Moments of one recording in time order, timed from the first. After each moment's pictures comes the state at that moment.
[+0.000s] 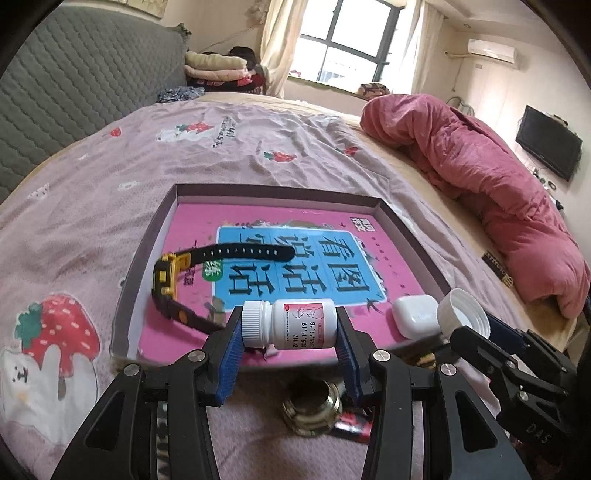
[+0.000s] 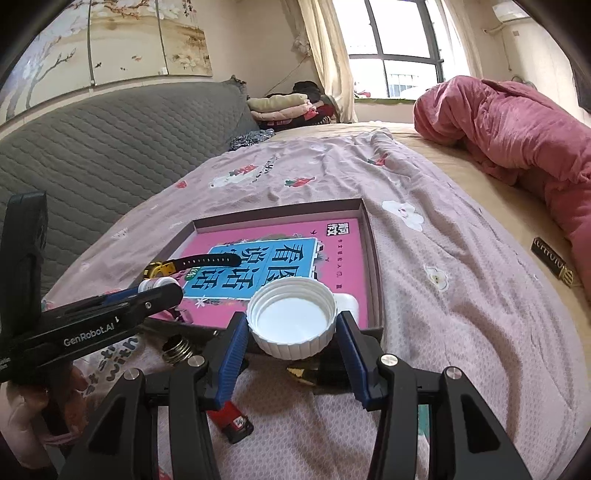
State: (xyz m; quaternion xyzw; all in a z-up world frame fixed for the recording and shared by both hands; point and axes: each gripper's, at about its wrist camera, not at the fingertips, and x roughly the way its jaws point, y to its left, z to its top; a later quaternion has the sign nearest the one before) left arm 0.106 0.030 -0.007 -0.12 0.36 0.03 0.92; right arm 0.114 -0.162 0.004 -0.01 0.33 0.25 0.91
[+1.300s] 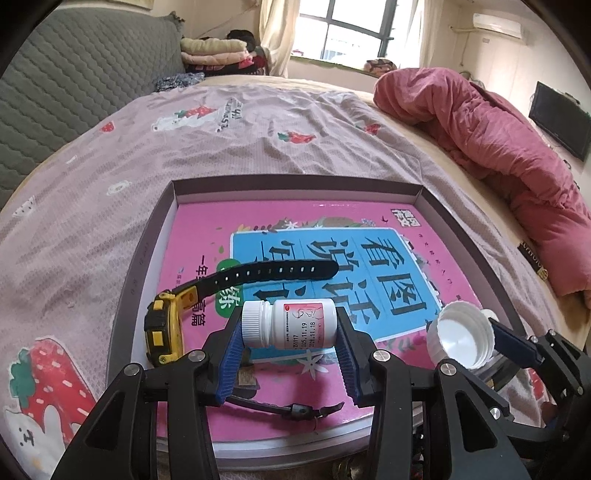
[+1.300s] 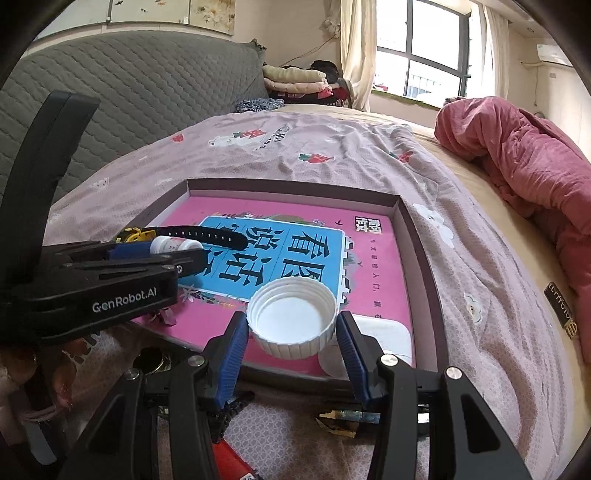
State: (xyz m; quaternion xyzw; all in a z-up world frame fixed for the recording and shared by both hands) left arm 0.165 0.052 -0.034 -0.09 0.41 0.04 0.91; right arm 0.140 -0.095 -0.021 -0.12 0.36 0.23 0.90
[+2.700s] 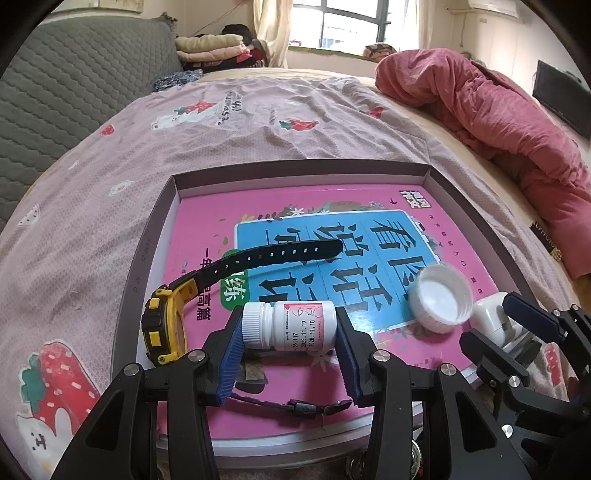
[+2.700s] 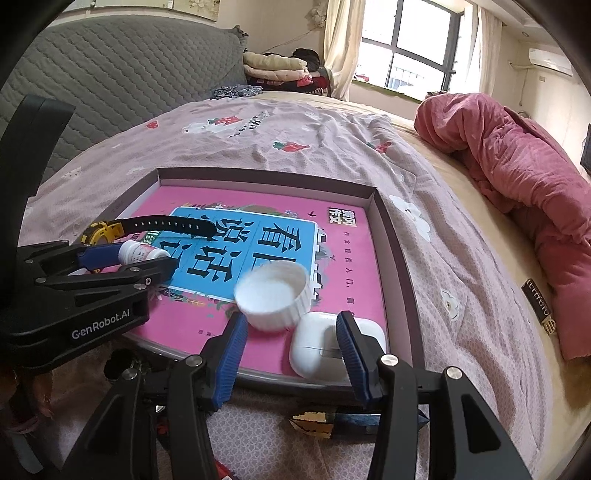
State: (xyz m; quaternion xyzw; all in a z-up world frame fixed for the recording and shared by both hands) left arm 0.169 0.048 -0.039 -0.06 0.43 0.05 0.90; right arm 0.150 -0.096 -0.023 -0.13 0.38 0.17 0.90
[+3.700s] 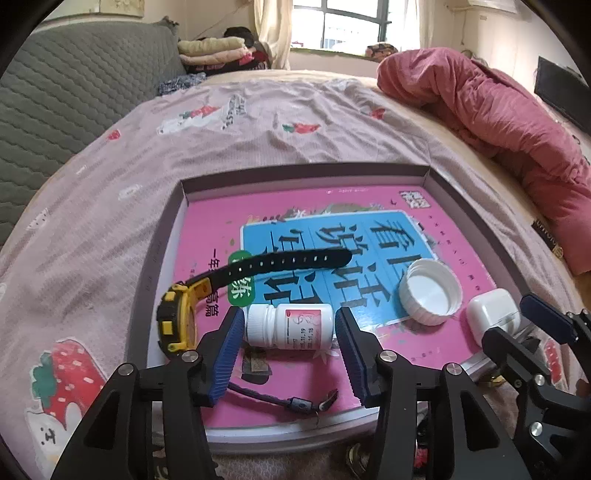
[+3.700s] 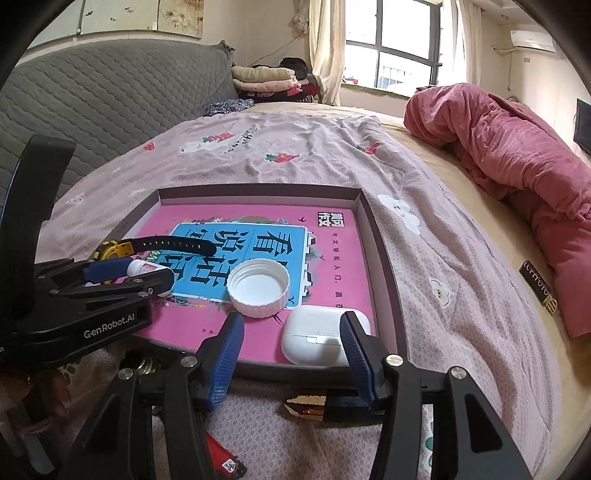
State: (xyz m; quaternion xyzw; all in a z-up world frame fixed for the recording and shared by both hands) left arm 0.158 0.047 -0.028 -0.05 0.42 0.06 0.90; right arm 0.138 -0.115 -0.009 -0.09 0.37 0.18 0.91
